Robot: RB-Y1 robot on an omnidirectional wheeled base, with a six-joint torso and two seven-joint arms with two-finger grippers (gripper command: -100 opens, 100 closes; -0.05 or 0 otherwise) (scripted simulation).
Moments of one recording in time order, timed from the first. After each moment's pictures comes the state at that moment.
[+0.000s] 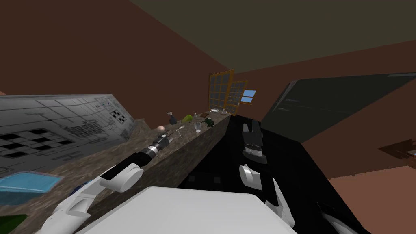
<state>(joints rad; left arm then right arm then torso) 0.57 0.71 0.07 -2.12 0.56 0.05 0.21 0.47 -0.03 0.01 -2.32 0.01 -0.46 0.11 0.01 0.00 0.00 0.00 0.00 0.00</state>
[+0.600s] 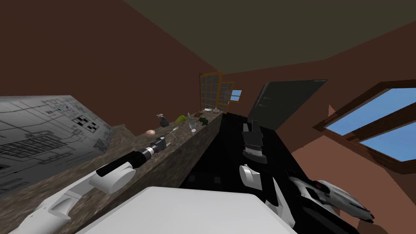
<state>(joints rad) 0.60 0.88 0.07 -2.09 0.68 0.15 0.27 0.47 -0.03 0.01 -2.32 0.01 -0.46 0.11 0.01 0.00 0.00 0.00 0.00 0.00</state>
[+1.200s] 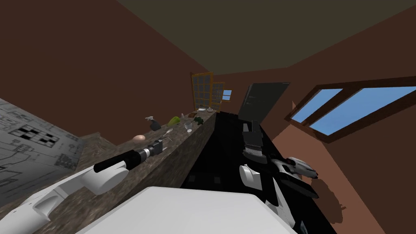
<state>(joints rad) 0.64 1.04 0.07 -2.06 0.79 0.24 0.31 0.47 -0.03 0.01 -2.32 0.01 -0.46 0.11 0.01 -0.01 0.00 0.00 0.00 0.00</state>
